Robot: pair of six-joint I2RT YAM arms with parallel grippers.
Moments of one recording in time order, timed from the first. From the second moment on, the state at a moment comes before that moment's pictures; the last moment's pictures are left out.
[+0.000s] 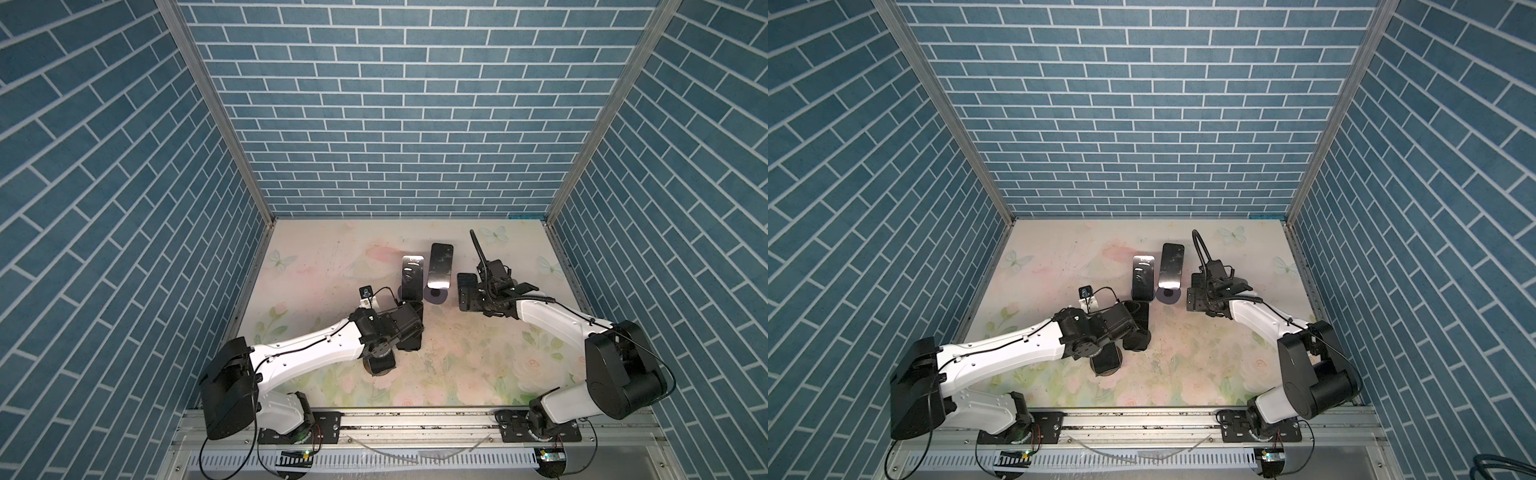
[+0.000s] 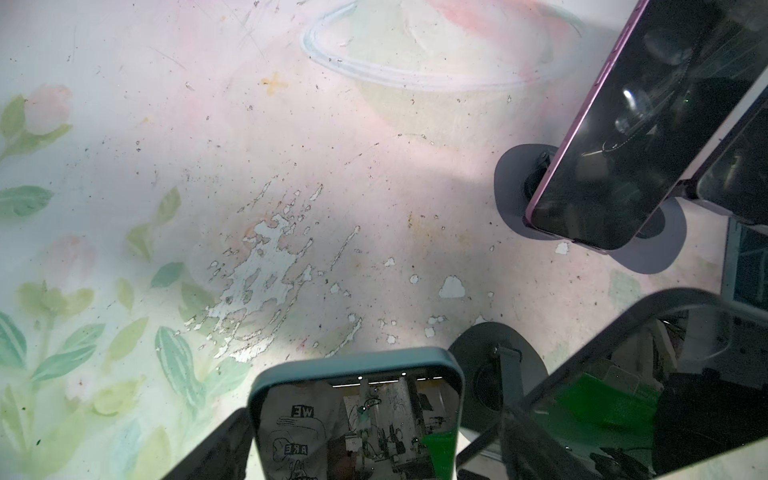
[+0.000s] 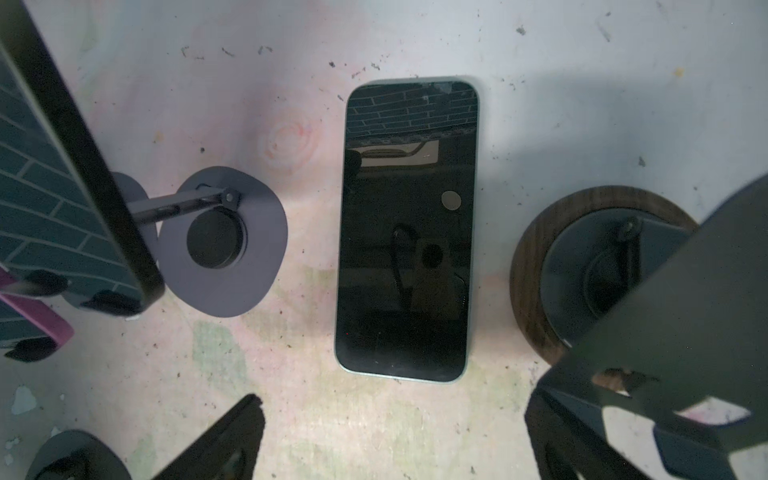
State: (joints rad) left arm -1.05 1.39 1.00 -0.93 -0.57 -1.27; right arm 0.46 1.47 0.86 -0.42 0.06 0.39
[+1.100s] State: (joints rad) left arm -1.01 1.31 0.92 -0.82 -0.54 -1.14; right arm 0.46 1.47 0.86 -0.43 0.06 0.37
